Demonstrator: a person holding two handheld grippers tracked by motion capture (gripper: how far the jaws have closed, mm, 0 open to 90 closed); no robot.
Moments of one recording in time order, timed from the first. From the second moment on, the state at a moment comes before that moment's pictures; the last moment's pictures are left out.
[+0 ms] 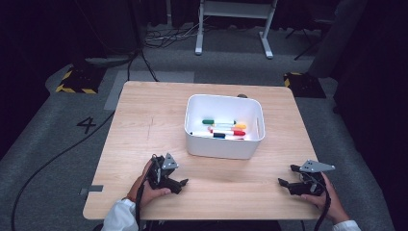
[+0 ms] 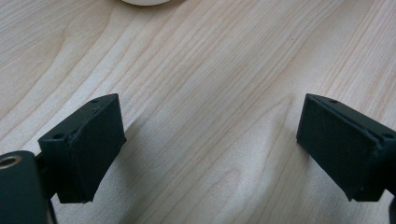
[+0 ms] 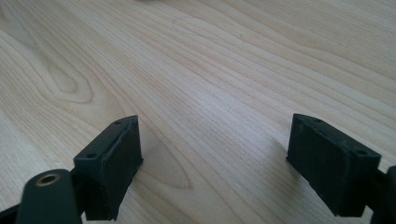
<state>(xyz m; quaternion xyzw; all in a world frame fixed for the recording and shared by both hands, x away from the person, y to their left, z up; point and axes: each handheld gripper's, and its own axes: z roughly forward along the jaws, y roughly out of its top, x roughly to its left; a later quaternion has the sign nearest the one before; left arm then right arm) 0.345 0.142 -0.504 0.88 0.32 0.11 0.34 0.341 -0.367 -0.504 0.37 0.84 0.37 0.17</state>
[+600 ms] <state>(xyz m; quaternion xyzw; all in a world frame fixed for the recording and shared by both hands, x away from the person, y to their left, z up) 0.345 0.142 -0.504 0.88 0.32 0.11 0.34 0.341 -0.366 -0.504 0.38 0.84 0.37 0.17</state>
